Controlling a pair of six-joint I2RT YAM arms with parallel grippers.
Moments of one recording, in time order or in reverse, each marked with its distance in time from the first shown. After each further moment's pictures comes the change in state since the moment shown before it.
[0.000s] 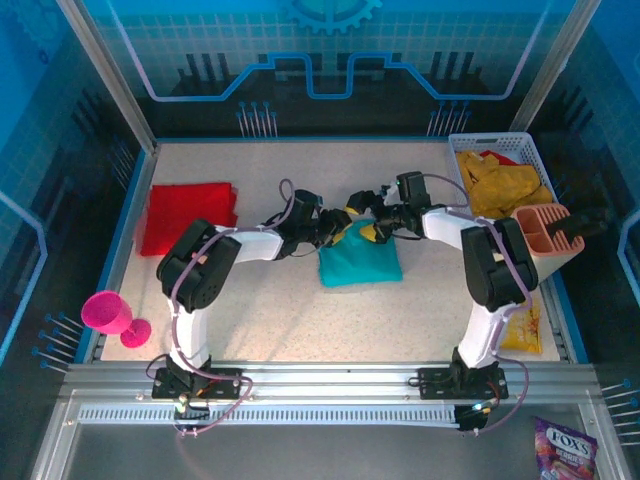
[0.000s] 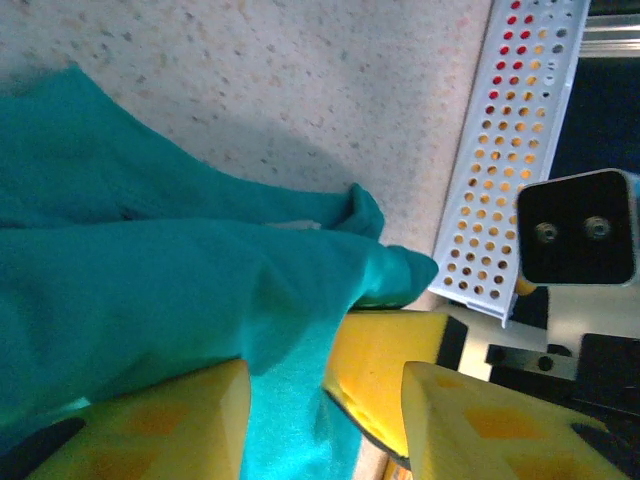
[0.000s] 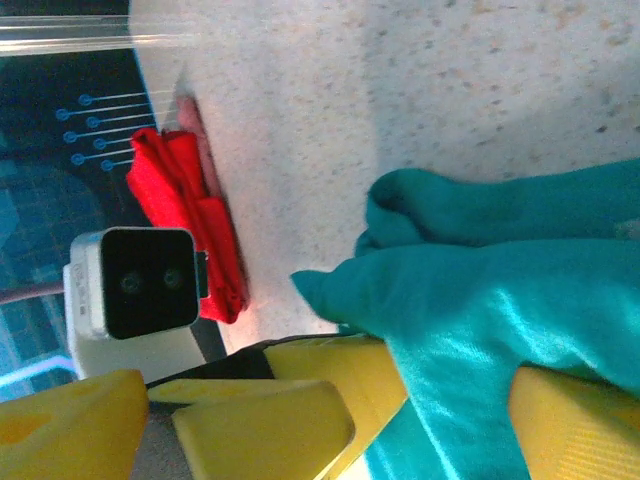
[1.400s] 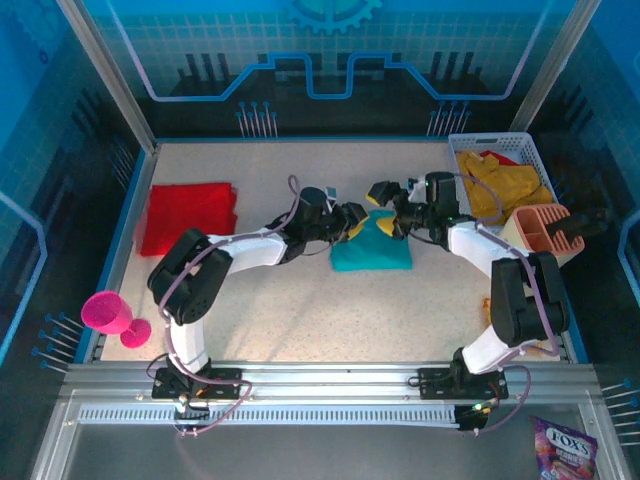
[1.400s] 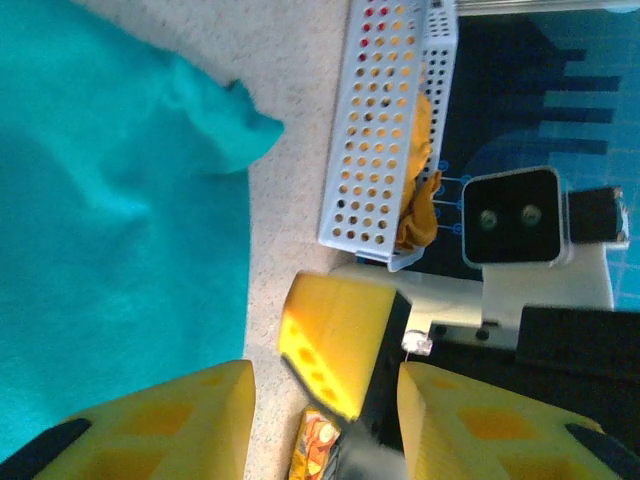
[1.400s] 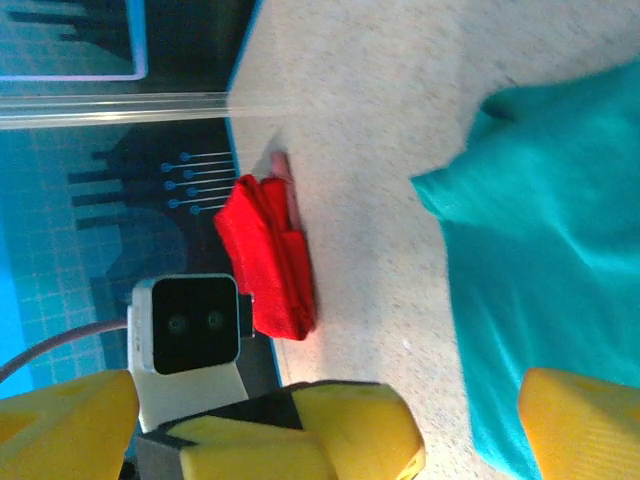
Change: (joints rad) left arm -0.102 -0.092 0.008 0.077 -0.014 -0.099; right arm -0.080 -0.300 -0.200 0.072 0.032 0.098
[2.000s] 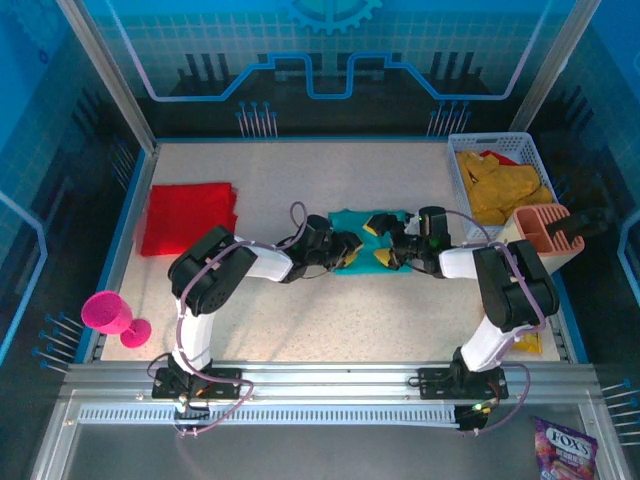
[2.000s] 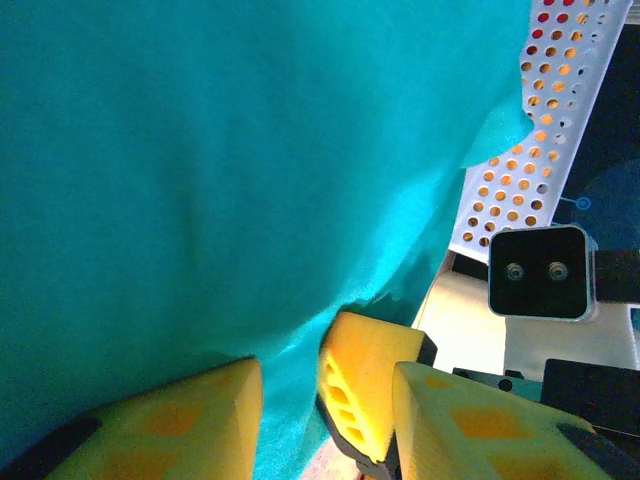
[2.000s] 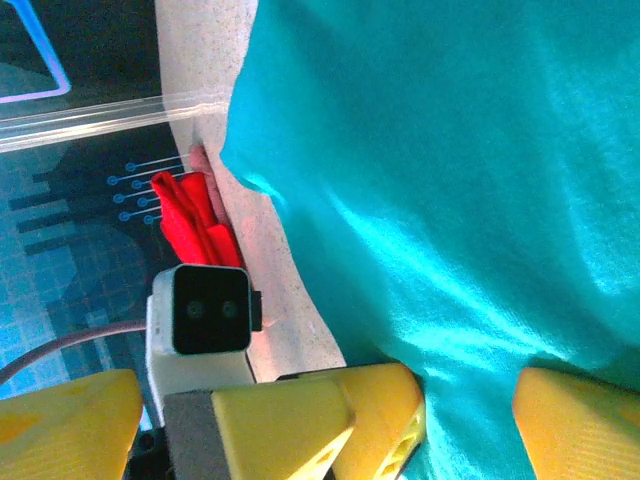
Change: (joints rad) left arm -0.022 0.105 -0.155 0.125 -0.048 -0.069; right arm 0.005 0.110 -0.262 0.360 0.006 0.099
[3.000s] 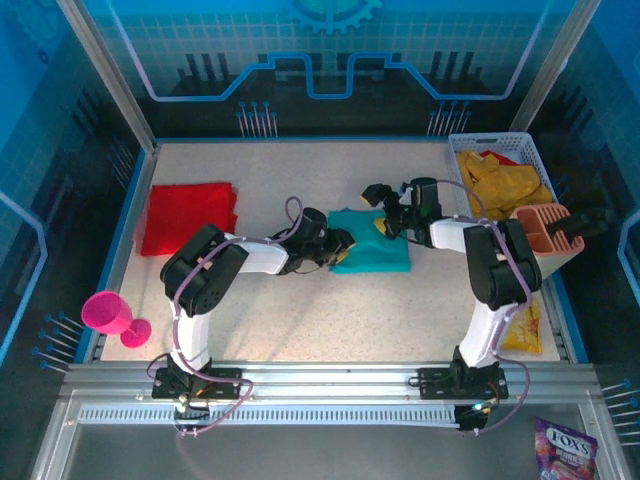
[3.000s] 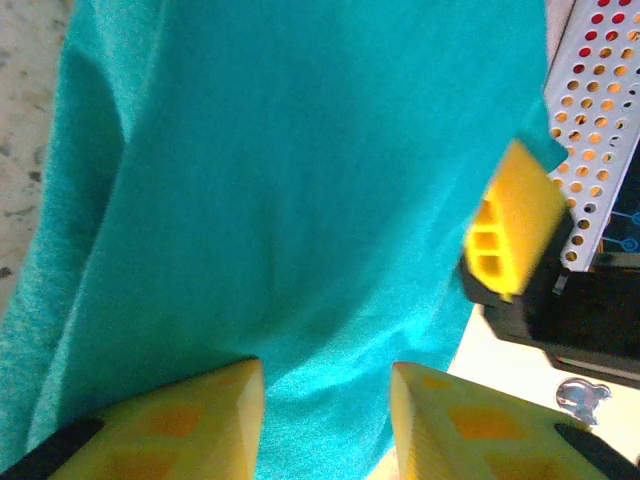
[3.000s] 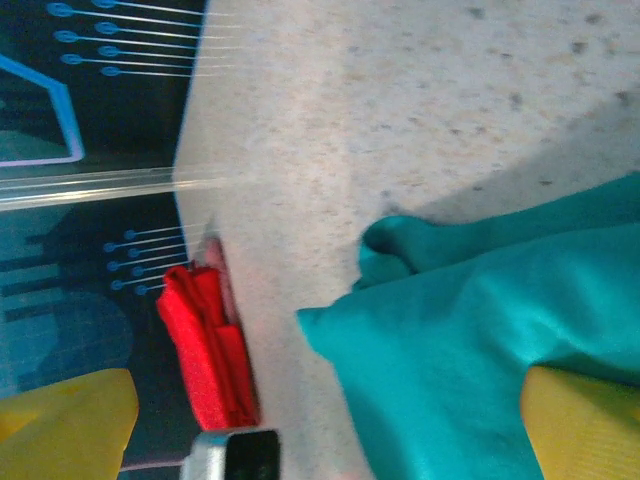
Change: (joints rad) left arm 0.036 -0.038 0.047 -0.197 0.003 0.098; right arm 0.011 0.188 0.331 -0.114 0.143 -0.076
